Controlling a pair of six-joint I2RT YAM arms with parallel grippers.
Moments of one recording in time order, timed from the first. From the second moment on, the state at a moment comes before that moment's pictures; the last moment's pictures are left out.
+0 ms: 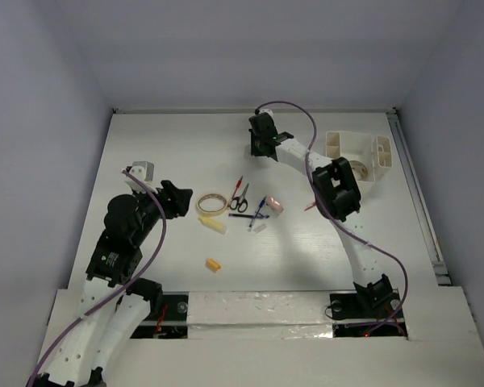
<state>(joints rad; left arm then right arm) -0.29 0.54 0.66 -0.34 0.08 -0.39 0.53 2.48 2.08 -0.34 0.25 0.36</state>
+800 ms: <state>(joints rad) -0.29 0.53 0.66 -0.33 0.10 -0.39 0.11 1.49 1.10 -0.09 0.50 0.34</state>
